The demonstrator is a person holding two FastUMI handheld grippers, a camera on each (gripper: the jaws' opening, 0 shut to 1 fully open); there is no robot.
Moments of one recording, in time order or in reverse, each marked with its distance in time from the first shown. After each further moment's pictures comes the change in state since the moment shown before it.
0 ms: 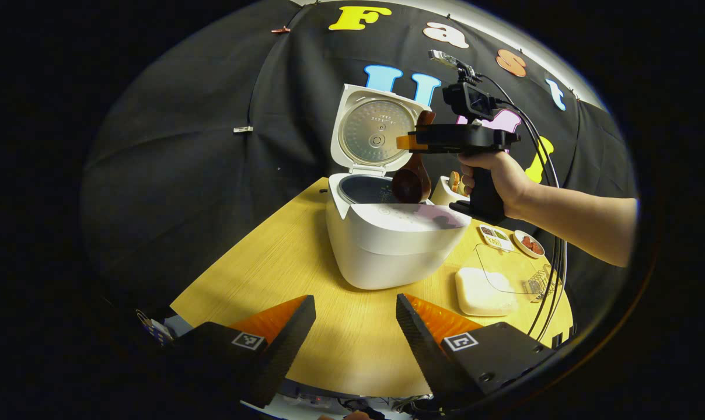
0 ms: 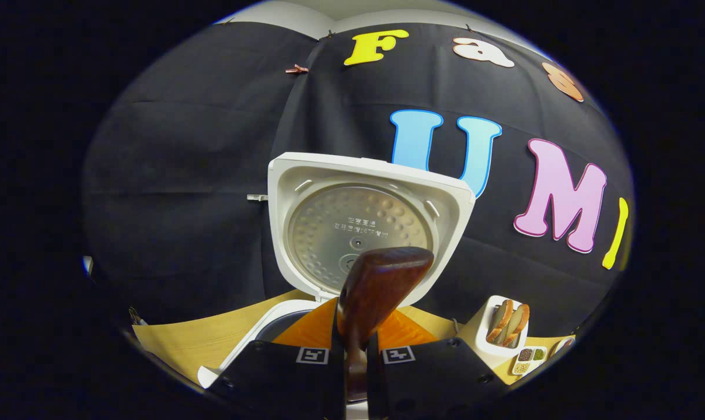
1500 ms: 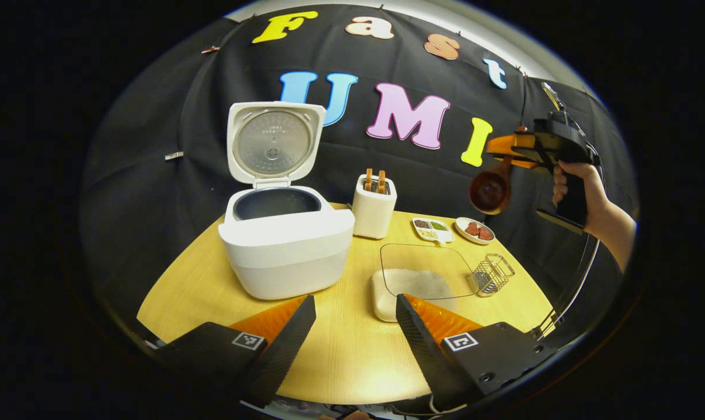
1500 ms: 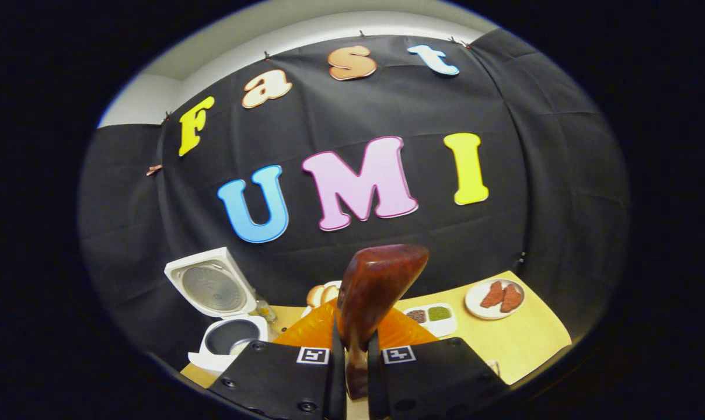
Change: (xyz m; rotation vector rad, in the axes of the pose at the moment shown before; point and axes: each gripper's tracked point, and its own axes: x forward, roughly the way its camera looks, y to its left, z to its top) left arm -0.005 -0.179 0.006 0.166 -0.027 -0.198; right arm -0.316 -0.334 -0.025 0.496 -0.113 -0.494
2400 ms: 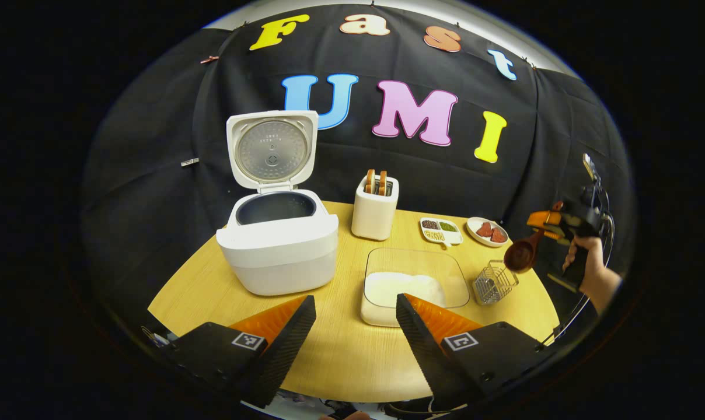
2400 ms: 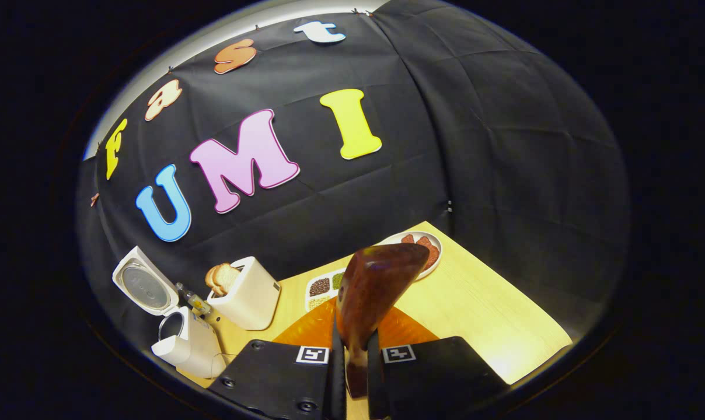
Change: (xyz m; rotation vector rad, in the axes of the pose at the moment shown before) left arm -0.004 -0.050 0.025 -0.027 0.017 0.140; right arm -0.007 -0.209 -0.098 0.190 0.142 -0.275
